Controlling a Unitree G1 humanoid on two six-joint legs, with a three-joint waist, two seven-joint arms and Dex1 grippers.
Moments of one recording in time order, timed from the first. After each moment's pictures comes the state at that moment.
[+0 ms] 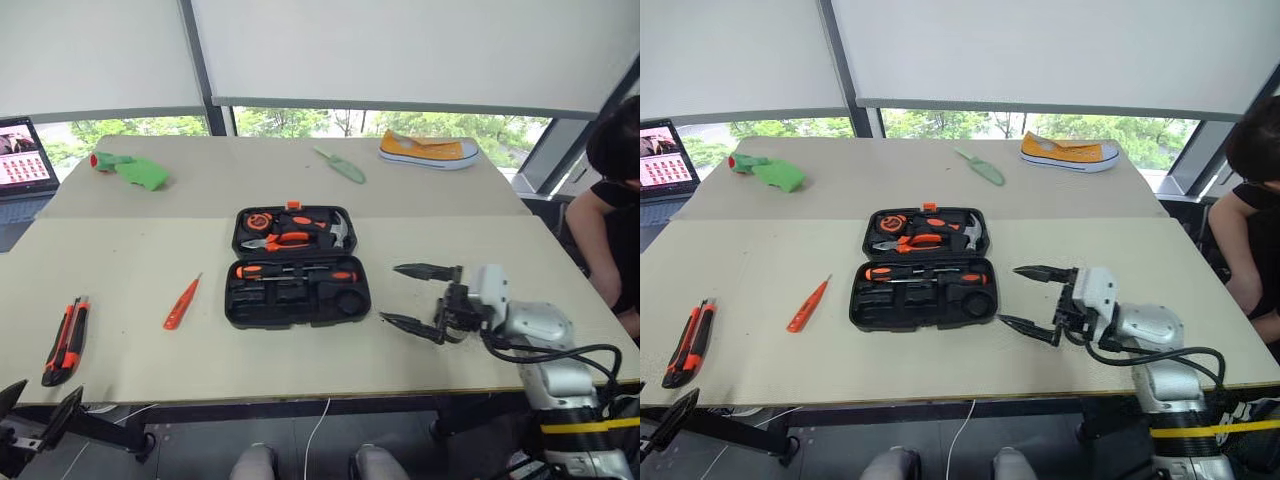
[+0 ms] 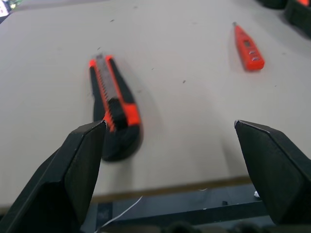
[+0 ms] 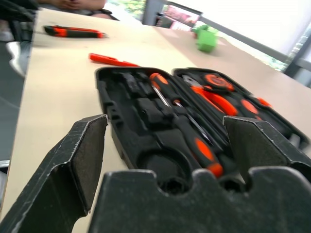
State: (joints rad) left arm 0.63 0.49 0.82 -0.14 -0.57 0.06 -0.76; right arm -0.25 -0.55 -0.10 -0.05 0.41 -0.06 1.15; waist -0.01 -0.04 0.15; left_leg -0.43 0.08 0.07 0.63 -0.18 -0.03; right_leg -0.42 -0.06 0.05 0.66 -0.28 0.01
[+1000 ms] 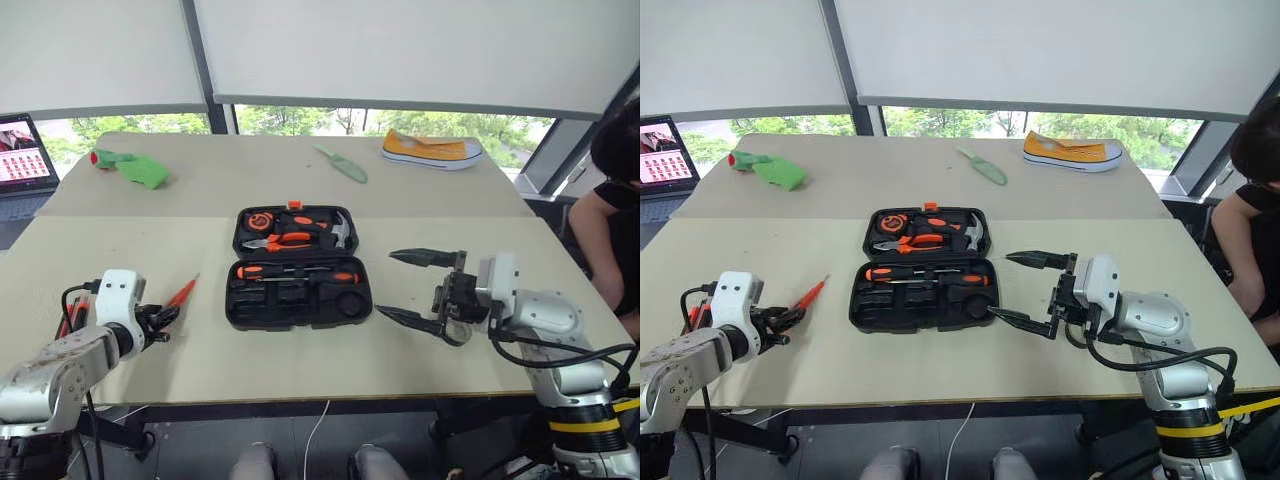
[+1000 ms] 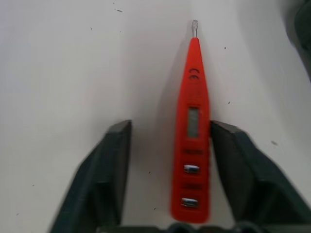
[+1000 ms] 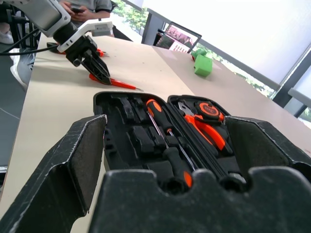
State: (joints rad) left arm -0.08 0.72 0.33 -0.20 -0.58 0.94 -0.30; right arm -0.27 -0.60 -0.06 -0.20 0.45 -0.01 1.11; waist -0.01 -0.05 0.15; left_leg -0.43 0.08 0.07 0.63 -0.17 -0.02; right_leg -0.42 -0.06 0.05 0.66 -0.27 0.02
